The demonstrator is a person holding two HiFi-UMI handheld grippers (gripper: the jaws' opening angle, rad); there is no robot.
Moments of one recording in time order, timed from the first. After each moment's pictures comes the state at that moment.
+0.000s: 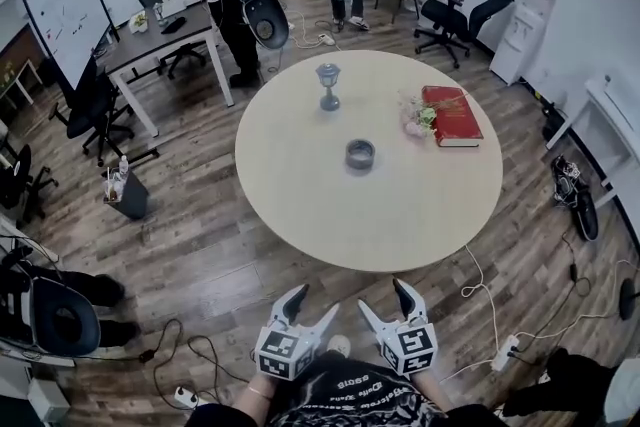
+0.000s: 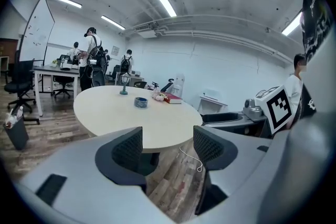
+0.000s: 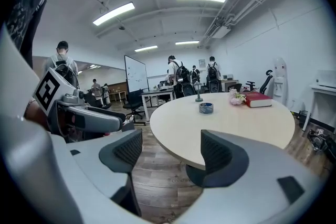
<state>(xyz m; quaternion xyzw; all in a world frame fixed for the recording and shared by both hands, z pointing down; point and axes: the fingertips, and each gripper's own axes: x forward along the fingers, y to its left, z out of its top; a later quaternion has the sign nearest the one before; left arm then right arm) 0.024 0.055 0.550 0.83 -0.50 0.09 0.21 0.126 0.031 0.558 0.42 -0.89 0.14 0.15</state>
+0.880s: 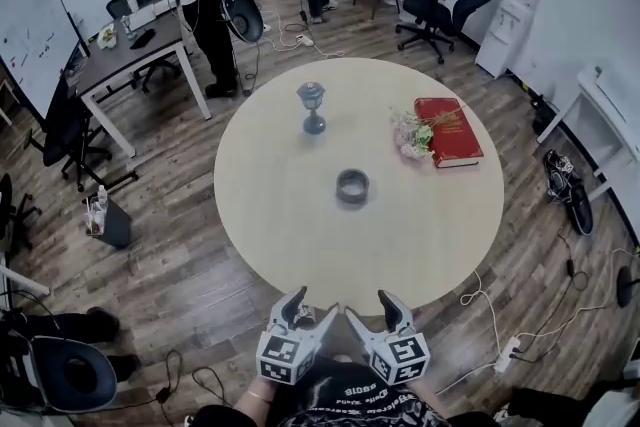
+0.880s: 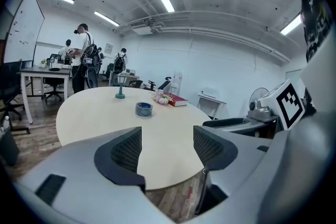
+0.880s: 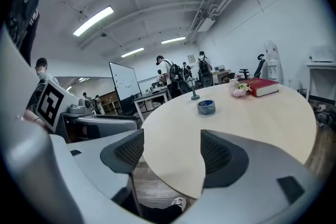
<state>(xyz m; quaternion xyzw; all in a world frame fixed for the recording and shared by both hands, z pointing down) 0.003 -0.085 0.557 0.85 -0.47 0.11 0.20 0.081 -0.083 0.567 0.44 -0.86 0.21 0.12</state>
